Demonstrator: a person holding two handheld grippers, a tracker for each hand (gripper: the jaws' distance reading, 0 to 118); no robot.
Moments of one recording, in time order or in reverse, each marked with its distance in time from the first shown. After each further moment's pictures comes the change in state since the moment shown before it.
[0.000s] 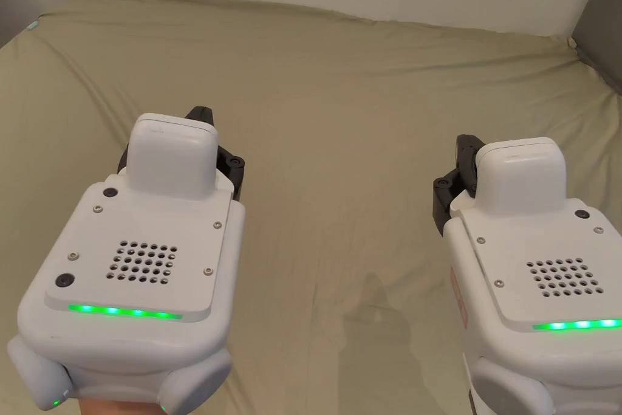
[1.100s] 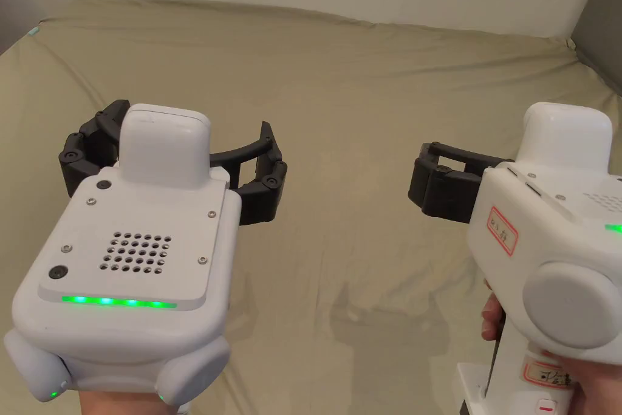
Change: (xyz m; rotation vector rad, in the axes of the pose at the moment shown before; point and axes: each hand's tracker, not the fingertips) left arm -0.006 0.008 -0.006 0.015 0.009 0.029; right arm 0.019 0.040 -0.014 -0.278 -0.037 -0.255
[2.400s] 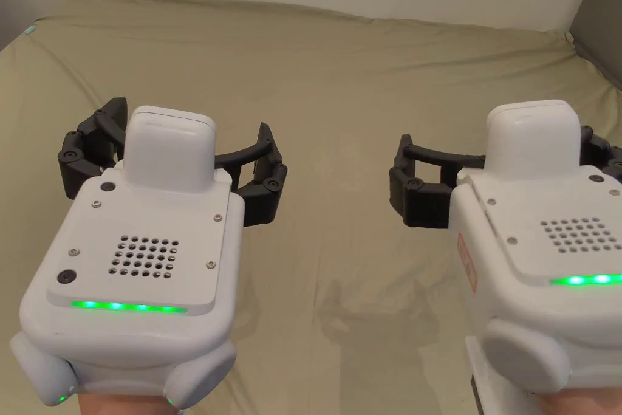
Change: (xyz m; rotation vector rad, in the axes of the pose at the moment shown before) left arm 0.008 -0.001 0.004 0.005 0.016 -0.054; right arm -0.012 -0.023 0.010 0.293 0.048 0.254
